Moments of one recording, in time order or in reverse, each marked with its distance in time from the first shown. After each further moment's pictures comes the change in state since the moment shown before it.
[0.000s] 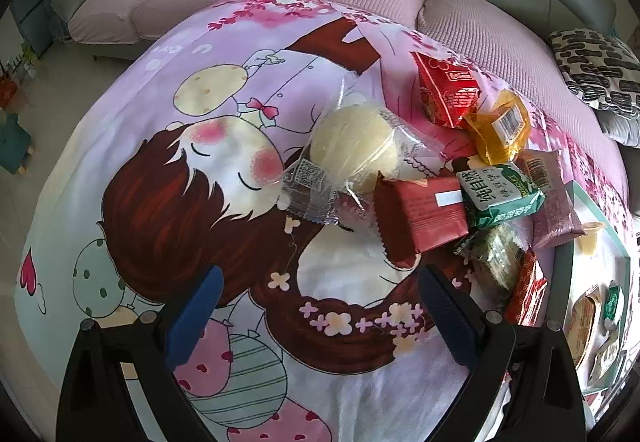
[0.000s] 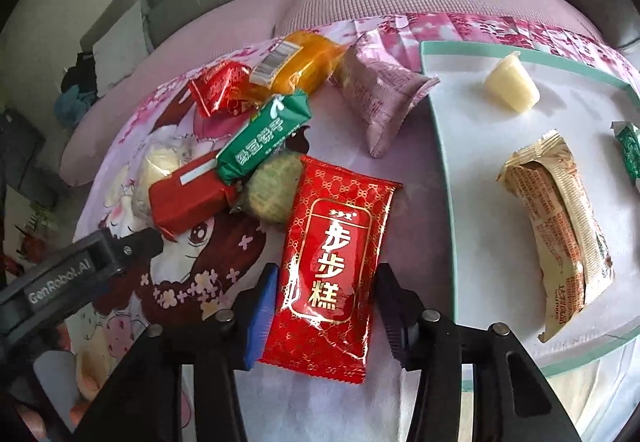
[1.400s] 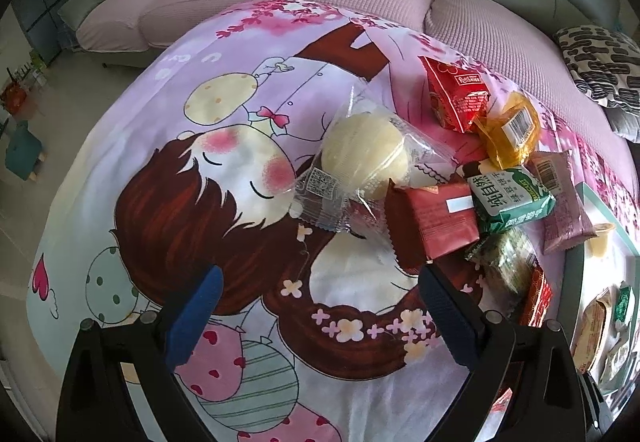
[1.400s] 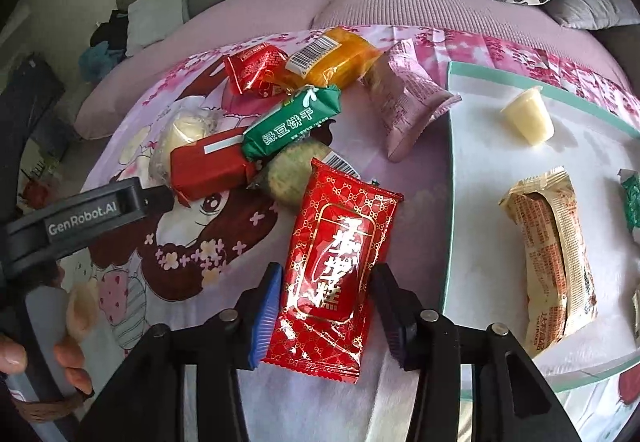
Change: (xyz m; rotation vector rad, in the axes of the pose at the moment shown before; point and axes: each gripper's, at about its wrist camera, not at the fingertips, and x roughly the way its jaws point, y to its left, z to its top) left arm -0.002 0.001 0.001 0.009 -0.015 0.052; right arm -0.010 0.004 -0.004 -0.176 0.021 0.021
